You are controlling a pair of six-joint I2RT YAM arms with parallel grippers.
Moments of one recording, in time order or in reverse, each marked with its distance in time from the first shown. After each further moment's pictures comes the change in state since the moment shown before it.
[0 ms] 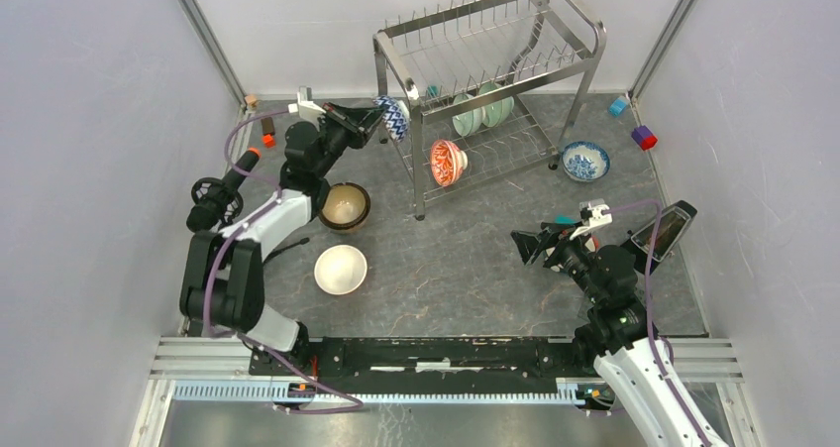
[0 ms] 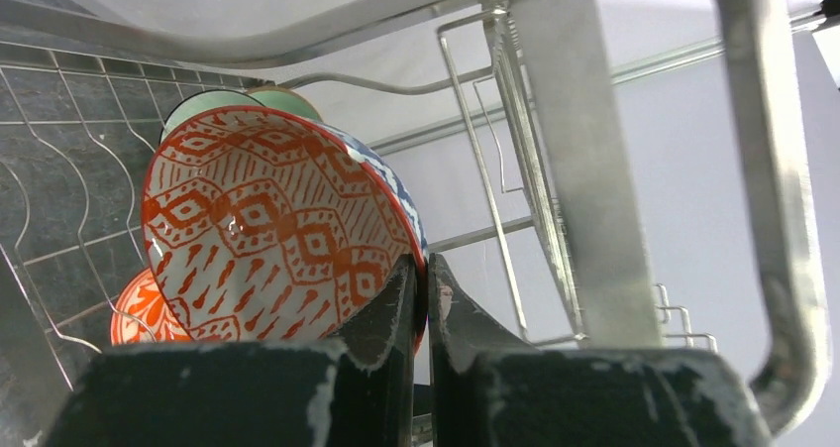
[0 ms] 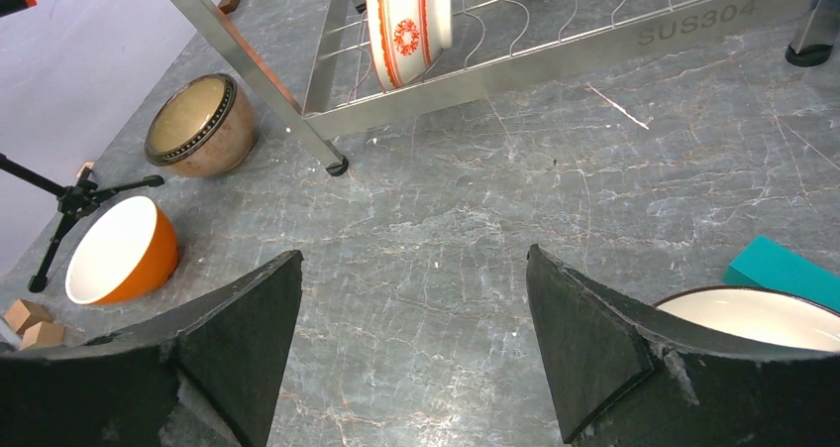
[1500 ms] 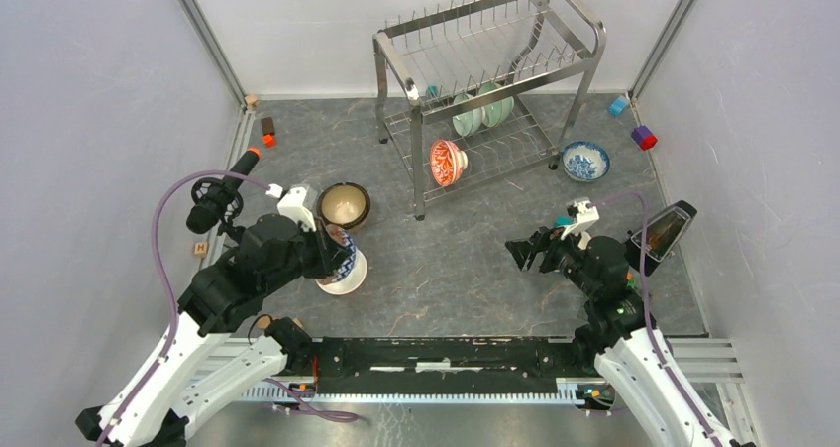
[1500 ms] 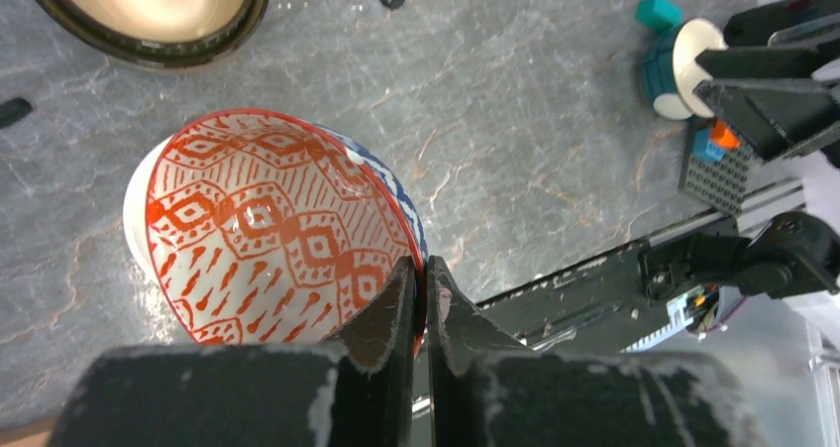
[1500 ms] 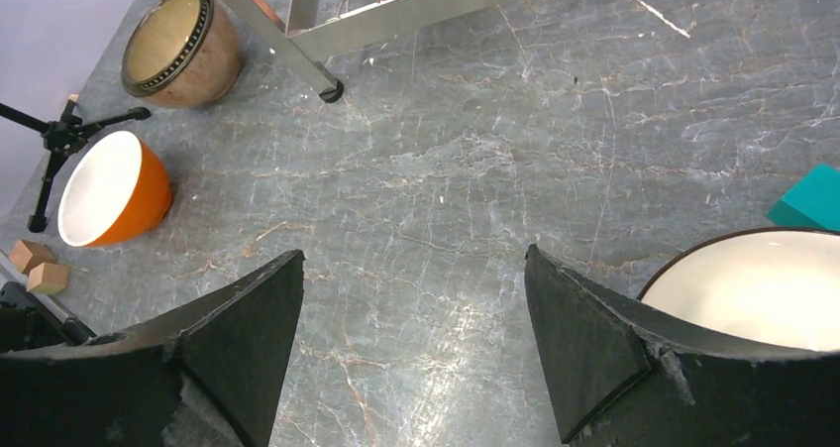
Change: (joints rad) left arm -0.440 -0.940 0.019 -1.644 -0.396 0.655; right arm 0.007 0.092 0.032 -0.094 -0.056 -0.001
